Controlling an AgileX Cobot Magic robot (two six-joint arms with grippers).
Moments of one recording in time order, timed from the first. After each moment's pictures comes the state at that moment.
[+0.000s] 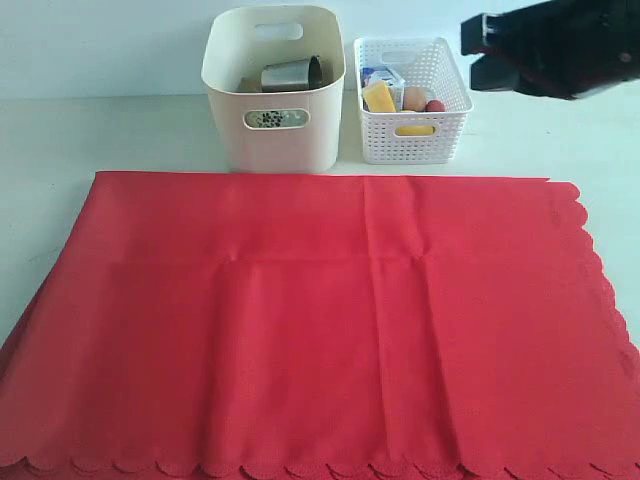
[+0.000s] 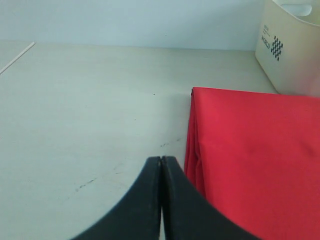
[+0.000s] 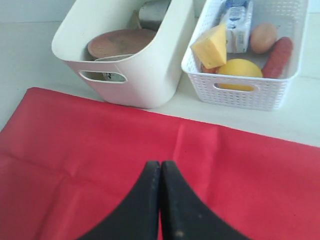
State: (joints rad) left arm 0.04 0.24 0.00 0.02 0.16 -0.06; right arm 0.24 1.33 -0.90 0.70 0.45 -0.45
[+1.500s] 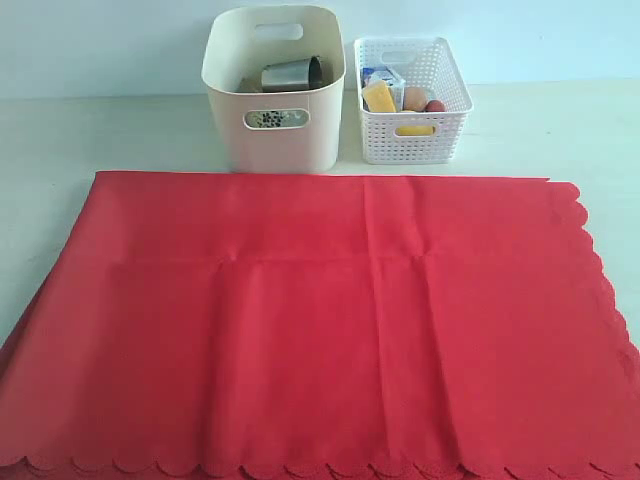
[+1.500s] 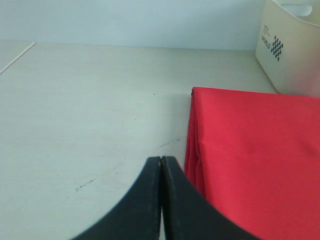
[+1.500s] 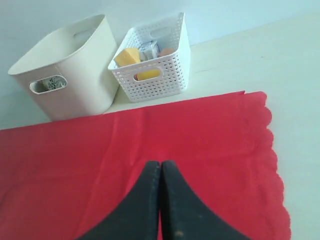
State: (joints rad) left arm 0.04 0.24 0.00 0.02 0.16 -0.06; right arm 0.24 0.35 -0.02 0.07 0.08 0.29
